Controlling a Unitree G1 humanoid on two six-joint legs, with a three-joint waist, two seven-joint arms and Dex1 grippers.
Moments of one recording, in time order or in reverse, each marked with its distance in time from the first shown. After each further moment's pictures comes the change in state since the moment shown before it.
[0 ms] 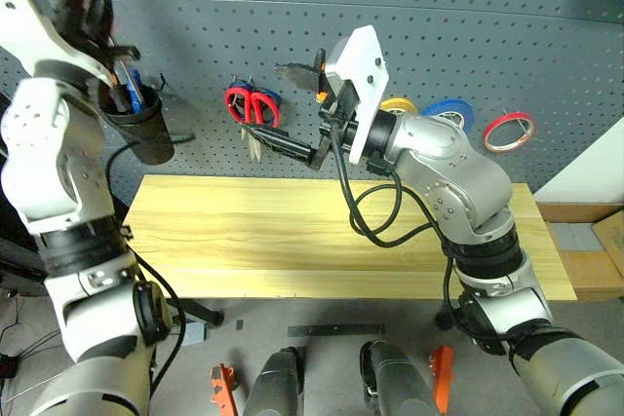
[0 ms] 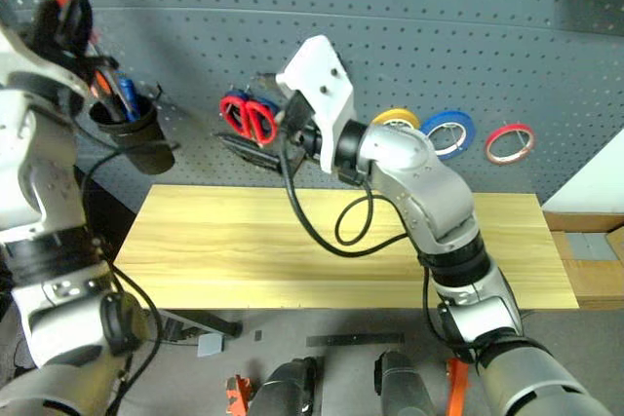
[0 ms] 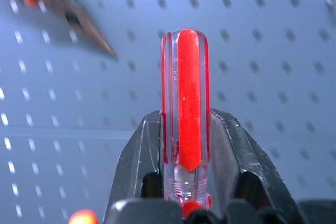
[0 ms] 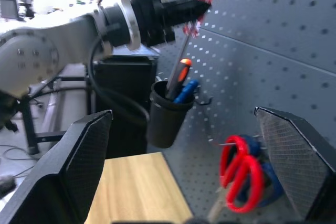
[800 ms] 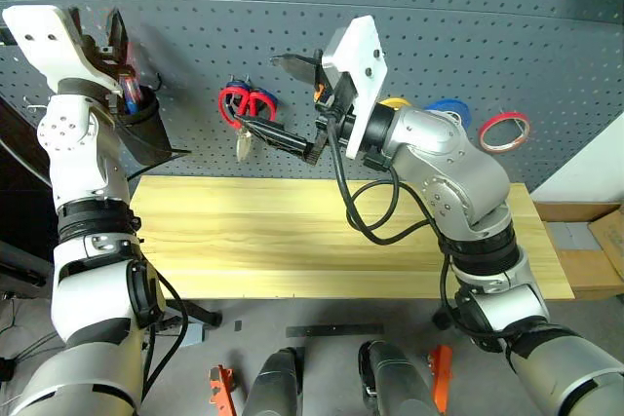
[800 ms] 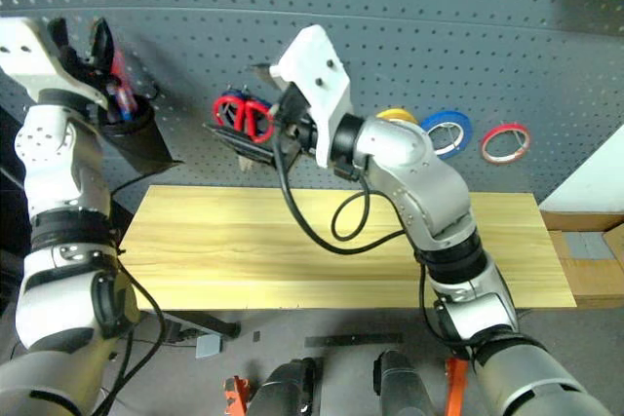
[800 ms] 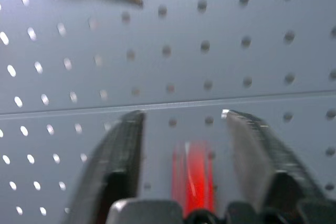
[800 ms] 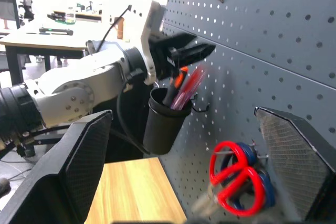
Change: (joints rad) left arm -0.026 -0.020 -0.085 0.469 0.108 -0.502 0.008; right arm 0.004 -0.001 0.000 -0.025 -0.007 0.010 0.016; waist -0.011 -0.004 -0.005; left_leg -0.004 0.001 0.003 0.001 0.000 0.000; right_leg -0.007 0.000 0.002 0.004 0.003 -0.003
